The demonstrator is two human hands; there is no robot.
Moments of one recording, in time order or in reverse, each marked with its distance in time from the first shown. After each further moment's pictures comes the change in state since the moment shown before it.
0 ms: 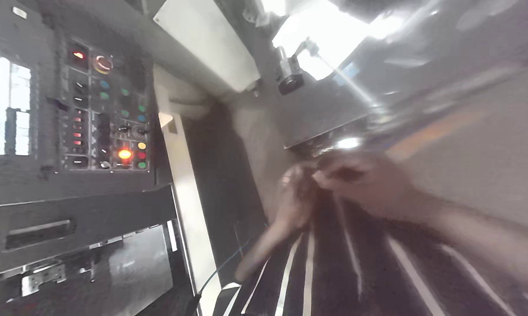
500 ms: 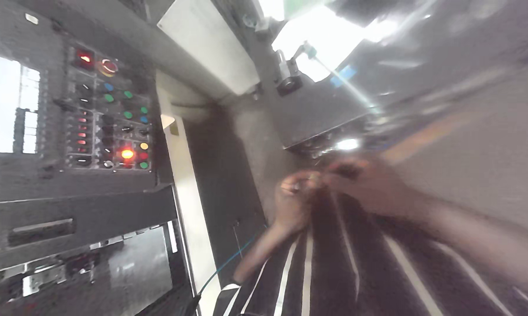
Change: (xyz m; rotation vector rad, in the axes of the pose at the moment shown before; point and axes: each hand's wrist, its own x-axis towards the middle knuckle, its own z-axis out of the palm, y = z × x) left_hand -0.014 -0.001 0.005 0.151 -0.062 0.147; right_hand -0.010 -0.006 0.005 0.168 0.033 0.062
